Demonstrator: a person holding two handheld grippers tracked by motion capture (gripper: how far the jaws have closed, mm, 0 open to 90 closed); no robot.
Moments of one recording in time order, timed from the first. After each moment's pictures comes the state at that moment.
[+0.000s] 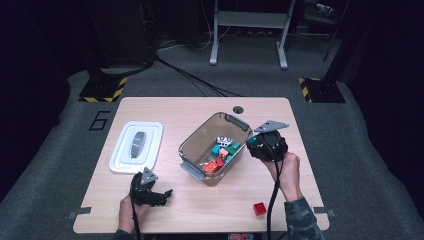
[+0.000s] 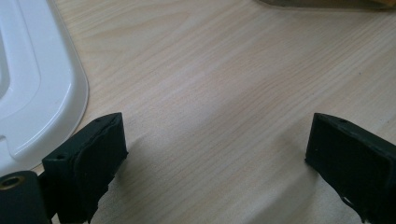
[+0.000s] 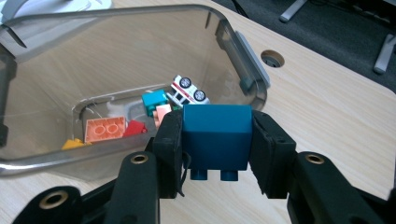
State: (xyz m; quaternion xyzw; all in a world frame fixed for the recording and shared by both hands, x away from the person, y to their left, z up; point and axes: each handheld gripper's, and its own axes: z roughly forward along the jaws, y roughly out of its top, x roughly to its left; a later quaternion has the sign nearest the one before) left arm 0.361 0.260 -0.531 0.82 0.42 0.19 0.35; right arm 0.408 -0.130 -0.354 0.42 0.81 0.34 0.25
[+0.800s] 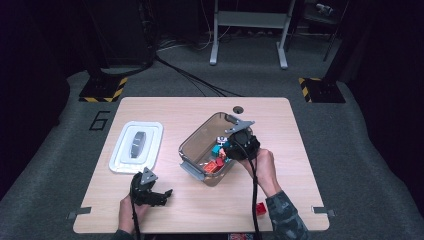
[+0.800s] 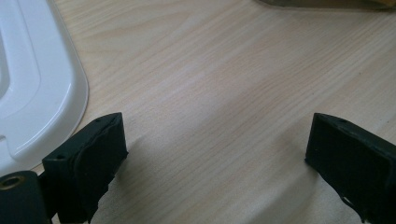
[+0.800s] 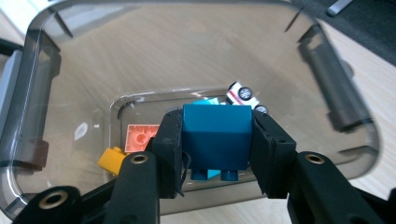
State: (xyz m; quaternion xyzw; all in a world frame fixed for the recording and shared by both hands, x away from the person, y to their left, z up) left arm 0.361 0.260 -0.531 0.82 0.42 0.19 0.35; right arm 0.430 -0.068 -0.376 0.35 0.86 0.31 0.21
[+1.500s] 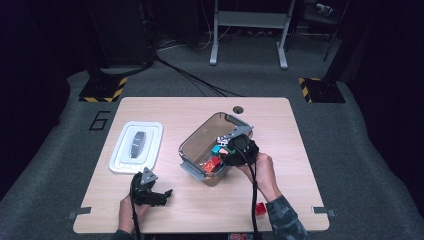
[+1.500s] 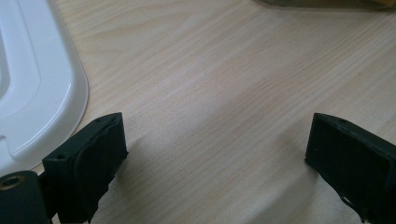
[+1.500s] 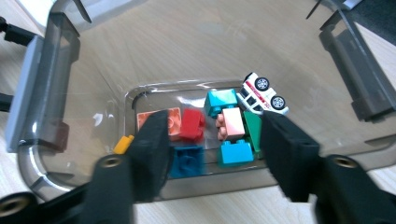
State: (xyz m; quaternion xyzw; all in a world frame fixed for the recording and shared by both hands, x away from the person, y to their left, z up) left arm 0.362 0.260 -0.531 0.82 0.41 0.19 0.35; right arm 0.419 -0.068 -0.383 0.35 0.86 0.31 0.19
